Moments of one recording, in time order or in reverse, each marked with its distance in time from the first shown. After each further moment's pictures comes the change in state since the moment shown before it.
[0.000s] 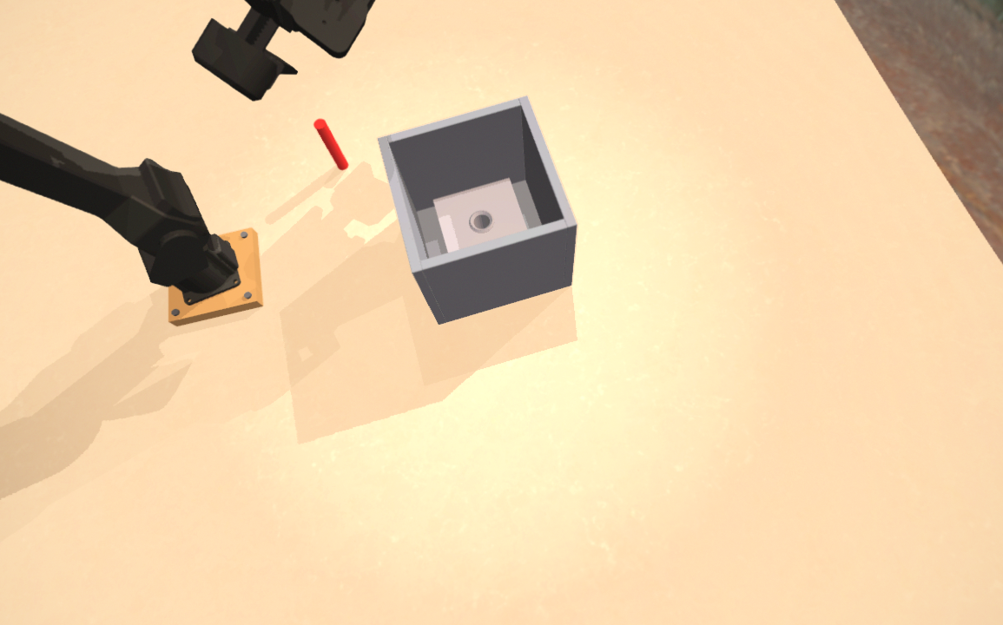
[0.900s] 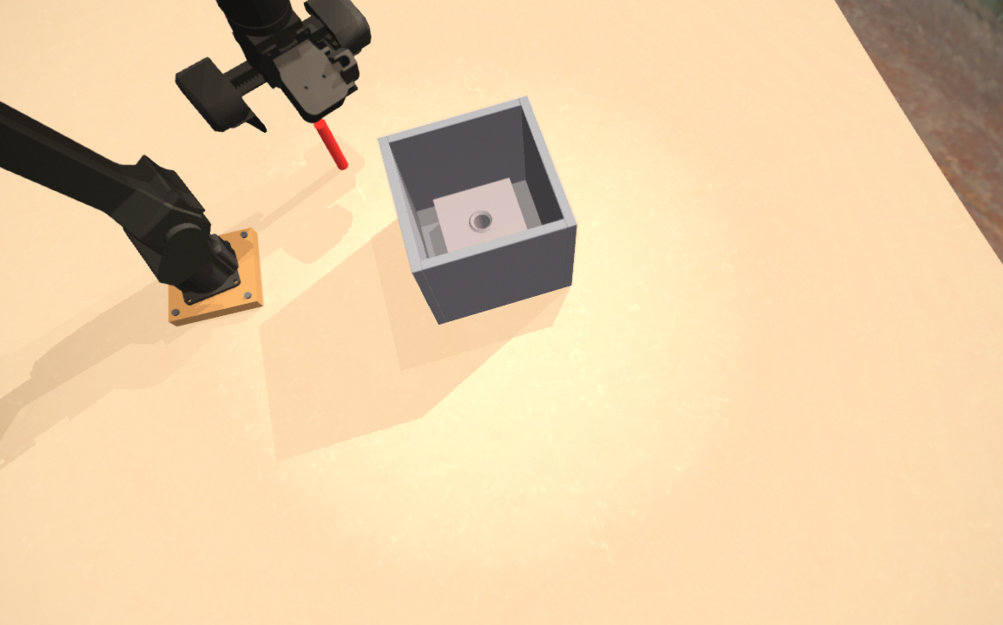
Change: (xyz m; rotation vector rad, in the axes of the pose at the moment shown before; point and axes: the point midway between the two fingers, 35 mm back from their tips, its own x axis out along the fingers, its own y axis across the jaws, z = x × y) arm 0.065 -0.061 -0.010 0.260 -0.072 -0.337
